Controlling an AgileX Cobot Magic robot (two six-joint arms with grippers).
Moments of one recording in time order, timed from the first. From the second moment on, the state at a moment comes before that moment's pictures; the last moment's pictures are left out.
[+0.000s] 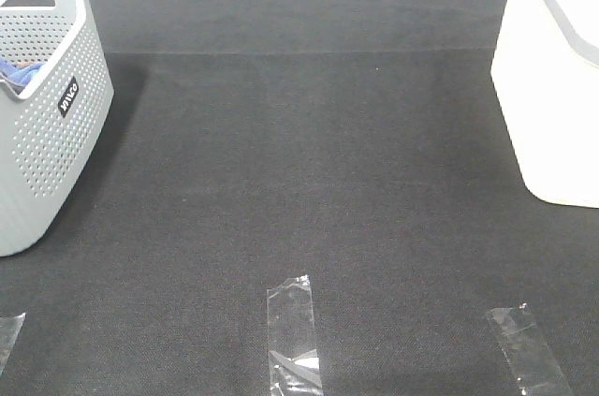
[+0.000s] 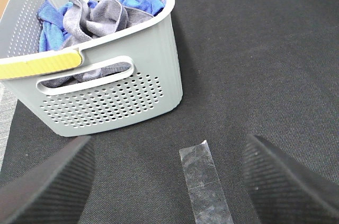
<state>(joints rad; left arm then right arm) 0.00 0.00 -0.51 -0.08 1.05 0.20 -0.01 0.00 -0.50 0.14 1.07 -0.13</state>
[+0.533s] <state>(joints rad) 0.00 0.28 -0.57 -0.05 0.56 0.11 -0.01 0.00 -0.50 0.14 1.07 -0.13</state>
